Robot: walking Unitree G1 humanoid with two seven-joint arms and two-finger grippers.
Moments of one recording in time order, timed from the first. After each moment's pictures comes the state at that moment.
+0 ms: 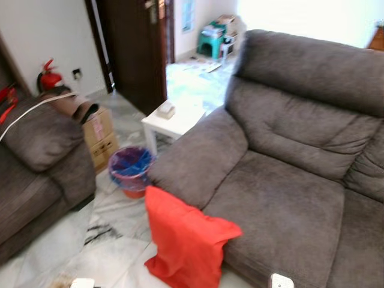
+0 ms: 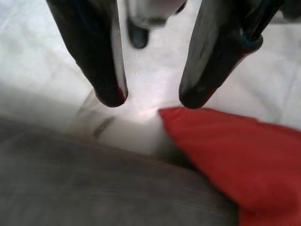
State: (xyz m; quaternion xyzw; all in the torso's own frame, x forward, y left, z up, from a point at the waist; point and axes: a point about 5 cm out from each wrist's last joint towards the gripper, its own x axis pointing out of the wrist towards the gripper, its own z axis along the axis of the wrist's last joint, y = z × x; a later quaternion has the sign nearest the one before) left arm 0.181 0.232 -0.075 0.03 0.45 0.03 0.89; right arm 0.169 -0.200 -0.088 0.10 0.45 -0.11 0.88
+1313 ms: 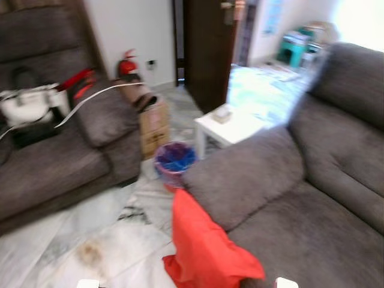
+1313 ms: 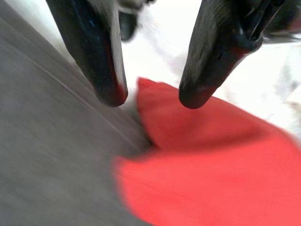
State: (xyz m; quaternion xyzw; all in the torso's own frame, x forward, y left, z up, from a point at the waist) left arm 0.165 0.245 -0.080 0.04 0.47 0.05 0.88; right arm 0.191 -0.181 -0.080 0.09 0.42 -0.07 0.90
